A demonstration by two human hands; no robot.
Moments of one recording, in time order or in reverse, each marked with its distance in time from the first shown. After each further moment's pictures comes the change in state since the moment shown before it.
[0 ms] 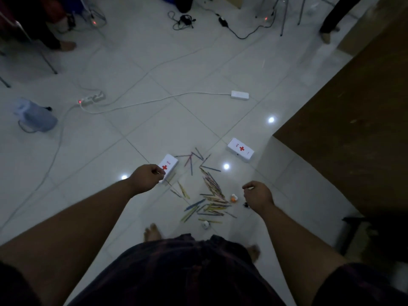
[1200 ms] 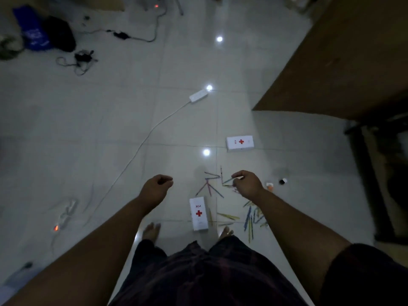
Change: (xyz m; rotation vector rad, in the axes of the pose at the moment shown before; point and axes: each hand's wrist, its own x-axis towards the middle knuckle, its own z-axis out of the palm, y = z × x) left_hand 0.339 0.091 -0.264 0.134 -0.356 0.233; right_hand 0.115 -0.334 0.158 0.526 0.221 0.388
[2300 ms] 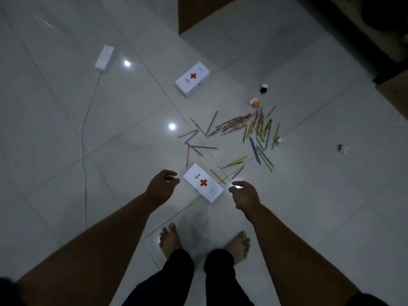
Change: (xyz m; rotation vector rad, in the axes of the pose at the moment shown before) left_hand 0.211 -0.208 0.141 0.524 -0.464 0.153; right_hand 0.049 0.242 0.286 0.738 0.353 0.614
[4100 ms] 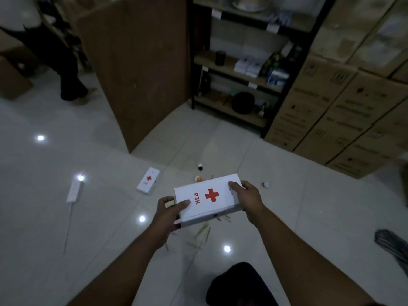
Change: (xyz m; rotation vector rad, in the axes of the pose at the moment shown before) left_hand -0.248 0.336 -0.078 -0.385 -0.381 0.124; right_hand -0.296 -0.177 -0.251 0.558 0.322 -0.287
